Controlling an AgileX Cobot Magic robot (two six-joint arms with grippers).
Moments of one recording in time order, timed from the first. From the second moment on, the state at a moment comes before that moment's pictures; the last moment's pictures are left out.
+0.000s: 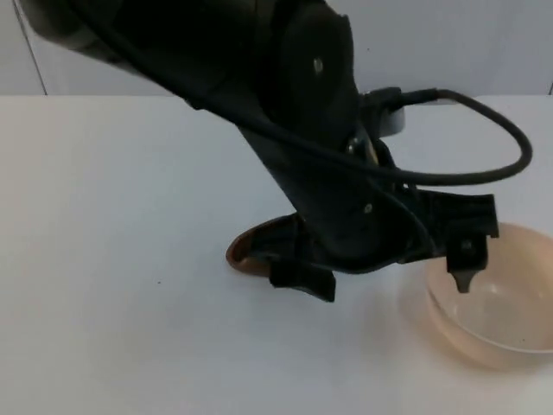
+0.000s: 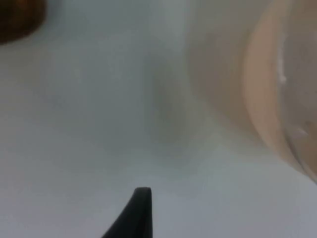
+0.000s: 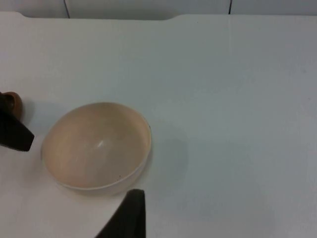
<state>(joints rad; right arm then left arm) 0.10 0.00 -0.52 -0.02 1.09 0.01 -0.86 1.93 -1.19 -0.20 0.47 -0.56</state>
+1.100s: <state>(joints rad) 0.10 0.00 -0.52 -0.02 1.09 0.01 -0.85 2.14 -1.38 -0.05 0.49 -0.78</state>
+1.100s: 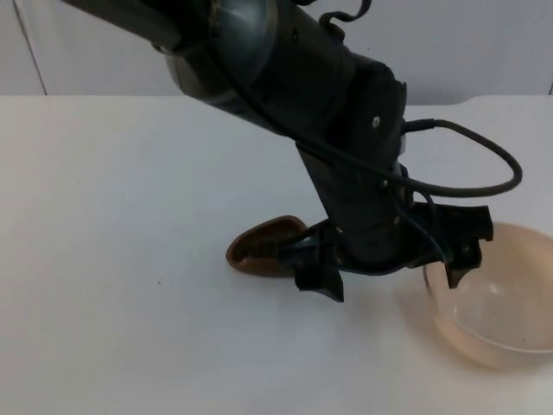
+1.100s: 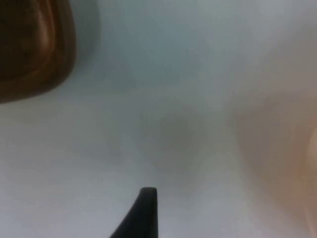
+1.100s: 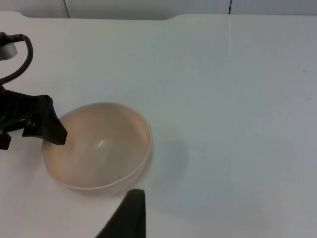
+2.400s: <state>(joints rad) 0.10 0.00 -0.52 -0.02 1.09 0.01 -0.85 2.15 -1.38 -0.02 0.47 -0.78</state>
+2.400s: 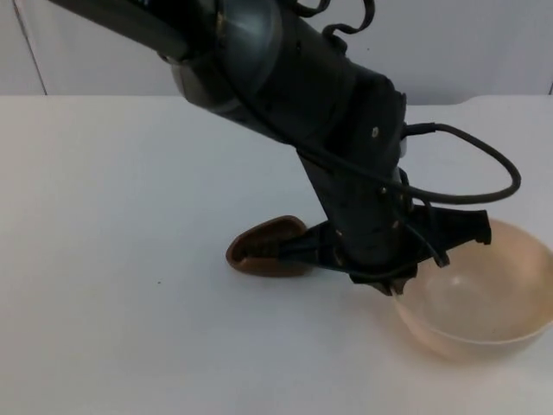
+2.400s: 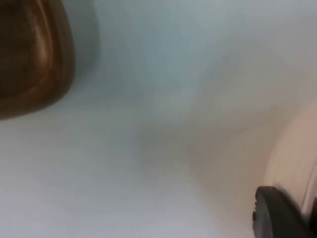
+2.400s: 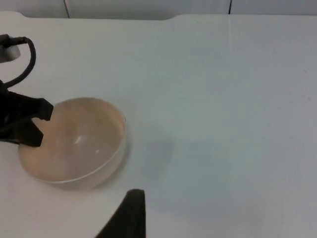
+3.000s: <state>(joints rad) 0.10 0.00 -0.52 -0.02 1.09 0.01 -0.84 2.02 -1.38 0.03 0.58 -0.78</state>
